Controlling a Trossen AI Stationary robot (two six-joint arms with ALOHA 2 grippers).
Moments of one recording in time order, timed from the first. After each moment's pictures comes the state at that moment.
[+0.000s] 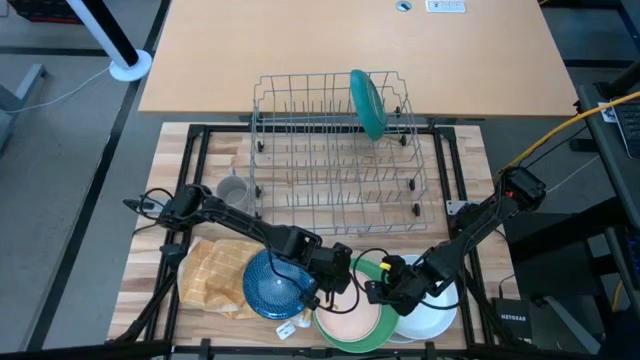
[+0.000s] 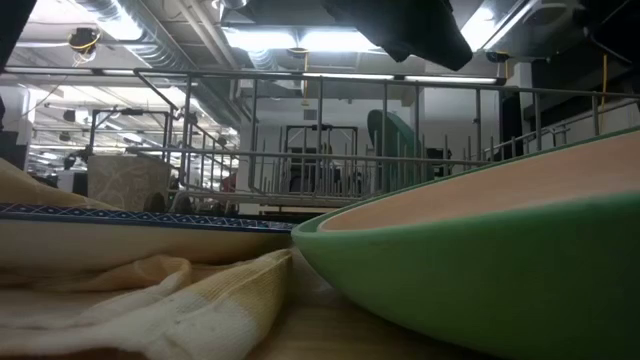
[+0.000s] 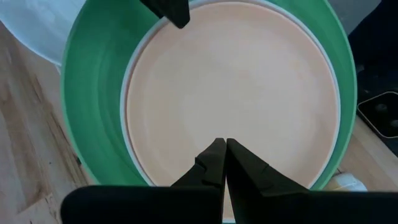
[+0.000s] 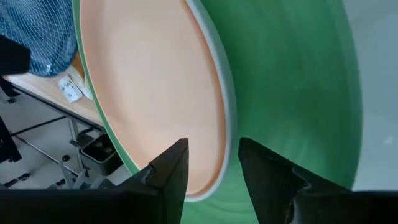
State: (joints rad) left arm -0.32 2.11 1.78 -0.59 0.09 0.24; right arm 0.74 1.58 1.01 -0.47 0.09 2.12
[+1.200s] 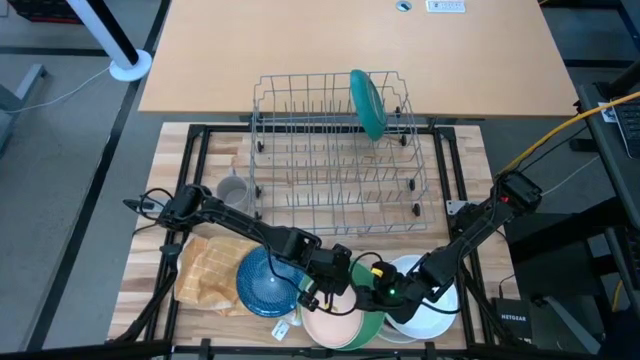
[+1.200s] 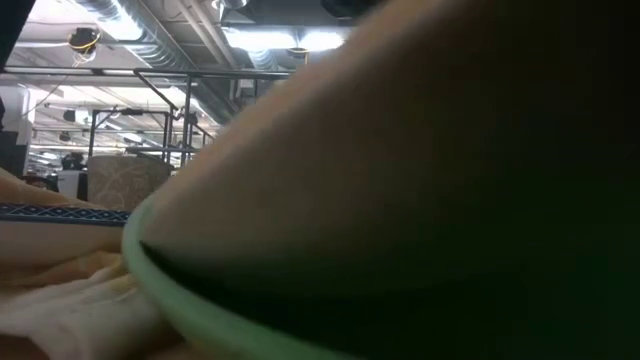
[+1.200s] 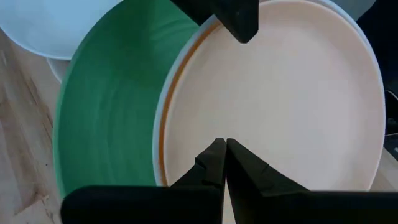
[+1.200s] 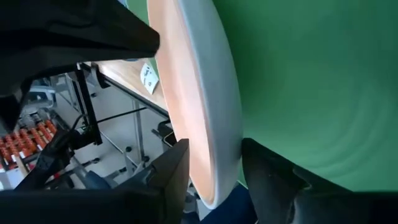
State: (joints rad) left arm -0.33 2.11 1.78 -0.59 0.09 0.24; right arm 0.74 1.63 1.05 -0.23 0.26 2.09
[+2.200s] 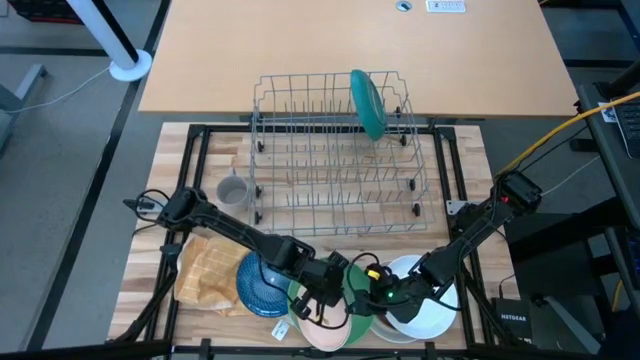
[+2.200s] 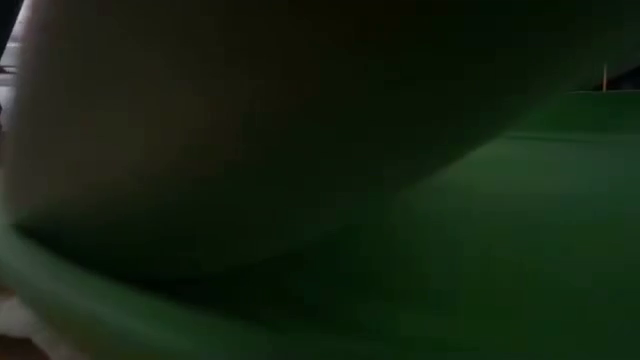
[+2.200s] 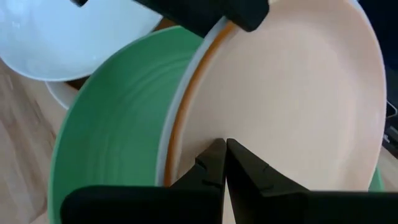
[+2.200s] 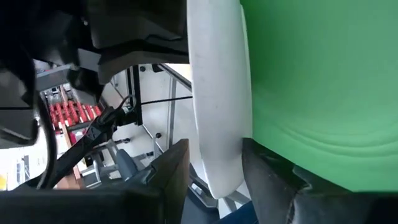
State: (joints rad) left arm -0.40 2.08 1.78 -0.62 0.03 0.31; right arm 0.74 1.63 1.05 -0.03 0.32 1.92
